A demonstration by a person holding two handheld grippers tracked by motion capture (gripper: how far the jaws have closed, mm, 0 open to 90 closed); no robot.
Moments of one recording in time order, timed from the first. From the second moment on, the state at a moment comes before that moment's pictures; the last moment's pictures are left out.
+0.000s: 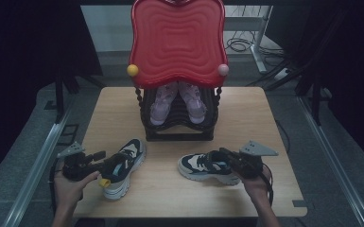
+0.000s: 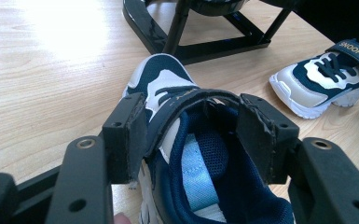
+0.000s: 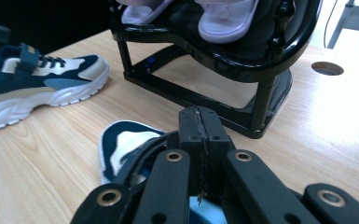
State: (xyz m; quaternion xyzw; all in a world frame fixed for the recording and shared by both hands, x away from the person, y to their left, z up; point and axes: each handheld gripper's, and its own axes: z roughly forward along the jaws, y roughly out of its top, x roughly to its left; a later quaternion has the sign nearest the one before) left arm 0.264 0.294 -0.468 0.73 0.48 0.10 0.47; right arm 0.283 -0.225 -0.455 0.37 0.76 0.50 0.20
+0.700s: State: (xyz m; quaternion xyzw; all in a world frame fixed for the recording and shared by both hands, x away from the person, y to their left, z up) left arm 0.266 0.290 -0.471 0.73 0.48 0.10 0.47; right arm 0.303 -0.291 -0.468 0.44 0.71 0.50 0.20
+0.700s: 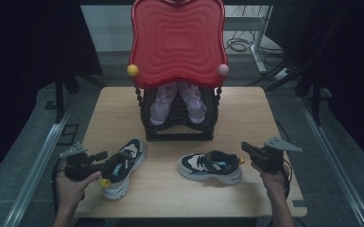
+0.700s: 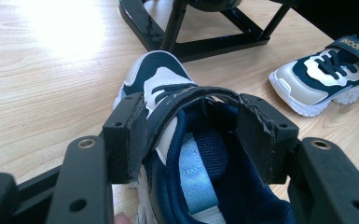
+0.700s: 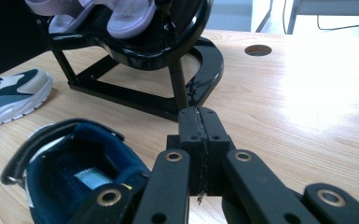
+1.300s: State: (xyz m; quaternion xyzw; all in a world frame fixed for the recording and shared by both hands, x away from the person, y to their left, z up) left arm 0.266 0.290 -0.472 0.73 0.48 0.10 0.47; right arm 0.307 -0.297 -0.482 0.43 0.74 0.49 0.18
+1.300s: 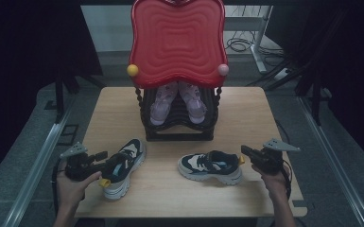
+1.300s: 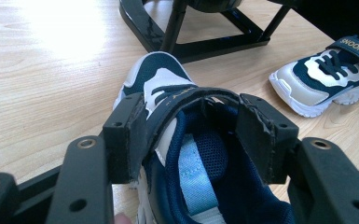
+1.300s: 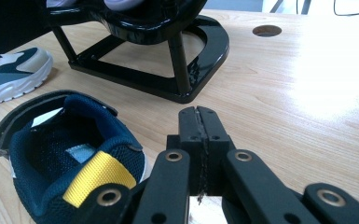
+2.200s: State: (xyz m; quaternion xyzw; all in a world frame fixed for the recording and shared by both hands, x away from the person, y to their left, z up) left arm 0.265 0.292 -0.472 0.73 0.48 0.10 0.47; right arm 0.295 -0.288 -0.492 0.39 0.78 0.47 0.15
